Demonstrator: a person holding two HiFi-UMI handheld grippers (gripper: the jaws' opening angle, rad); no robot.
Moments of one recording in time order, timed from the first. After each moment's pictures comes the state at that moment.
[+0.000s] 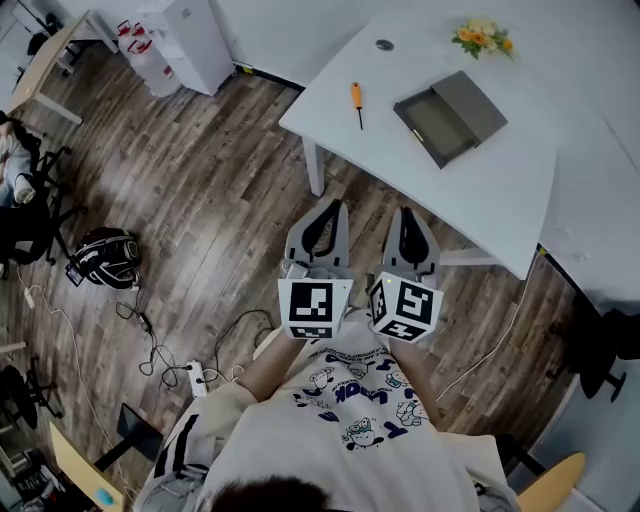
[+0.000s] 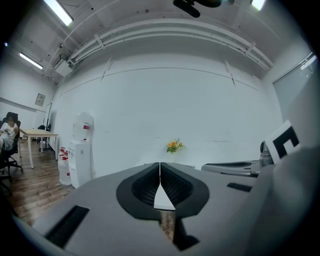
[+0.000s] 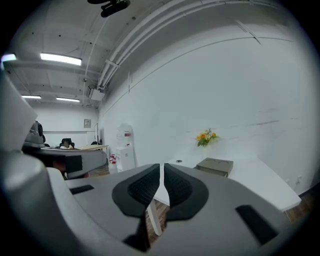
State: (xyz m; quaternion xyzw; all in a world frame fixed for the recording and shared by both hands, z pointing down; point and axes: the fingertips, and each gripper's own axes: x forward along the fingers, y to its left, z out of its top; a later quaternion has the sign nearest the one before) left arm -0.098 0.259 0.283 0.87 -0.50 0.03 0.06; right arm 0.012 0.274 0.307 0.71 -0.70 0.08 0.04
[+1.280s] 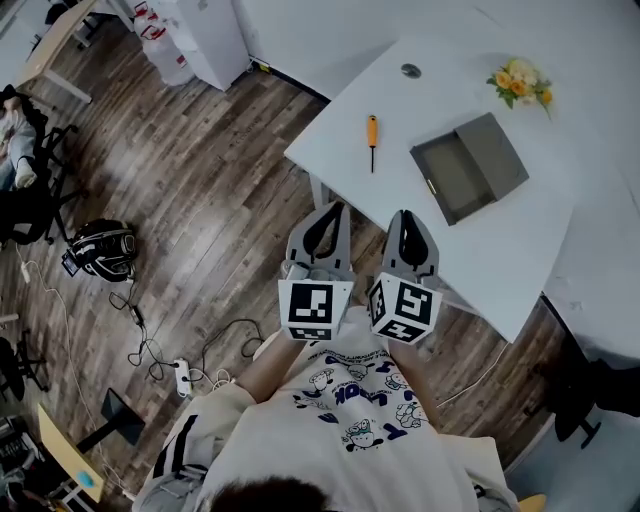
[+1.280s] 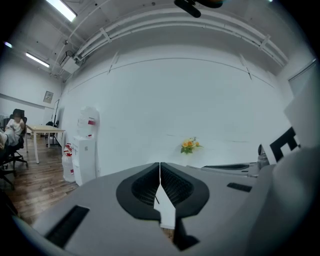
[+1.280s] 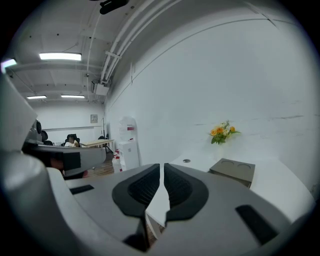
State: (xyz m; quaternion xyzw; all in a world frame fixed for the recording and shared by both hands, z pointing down) left arm -0.081 0.125 0.298 0.84 -0.54 0.03 0.09; right arm 0.029 0.129 0.326 0.67 -0.73 0.10 0.07
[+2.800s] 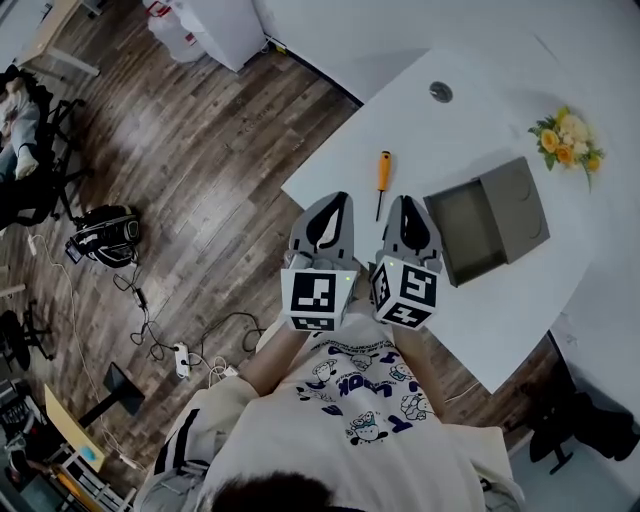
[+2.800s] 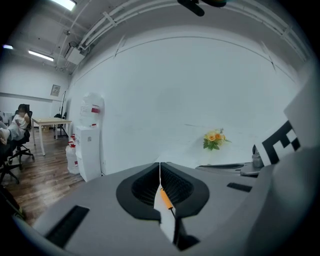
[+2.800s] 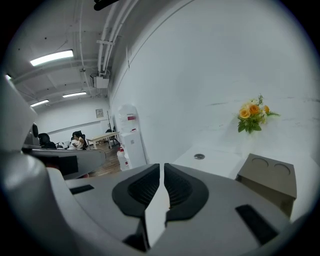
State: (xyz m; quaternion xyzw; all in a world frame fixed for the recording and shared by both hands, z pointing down) left arm -0.075 -0.039 0.340 0.80 -0.57 0.07 0.14; right arm 0.027 -0.051 0.372 0.62 -0.76 0.17 0.11
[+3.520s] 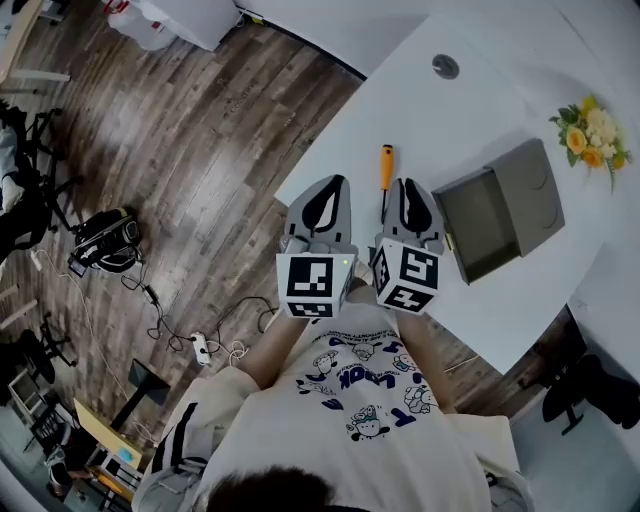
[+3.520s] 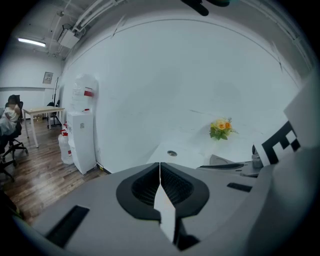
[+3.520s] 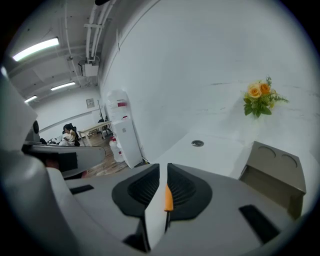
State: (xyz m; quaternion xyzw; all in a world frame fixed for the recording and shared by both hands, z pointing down) left arm -0.081 -0.105 0.394 0.81 -0.54 0.12 0.19; right arm 0.023 -0.105 0.426 0.63 -0.73 0.22 0.16
